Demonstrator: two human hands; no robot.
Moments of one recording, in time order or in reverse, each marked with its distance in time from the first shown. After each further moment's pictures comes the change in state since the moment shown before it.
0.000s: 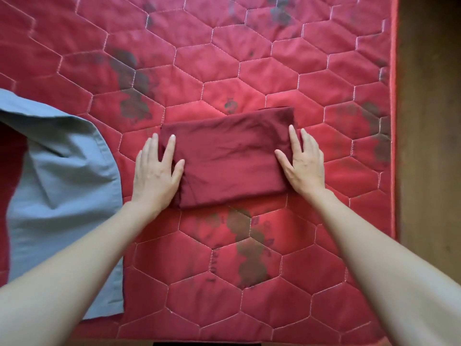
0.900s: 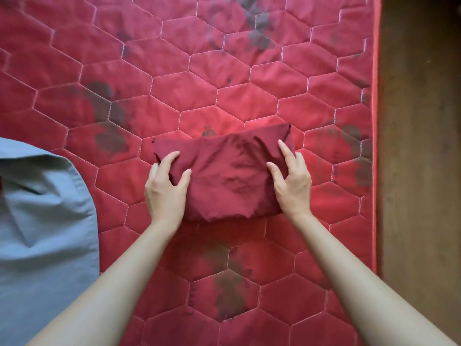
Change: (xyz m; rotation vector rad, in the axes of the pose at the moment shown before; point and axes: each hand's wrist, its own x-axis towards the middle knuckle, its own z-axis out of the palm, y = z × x) left_hand 0.031 0.100 -0.018 -0.542 0.217 -0.325; right_hand 0.017 -0.013 -0.048 0.503 0.202 0.082
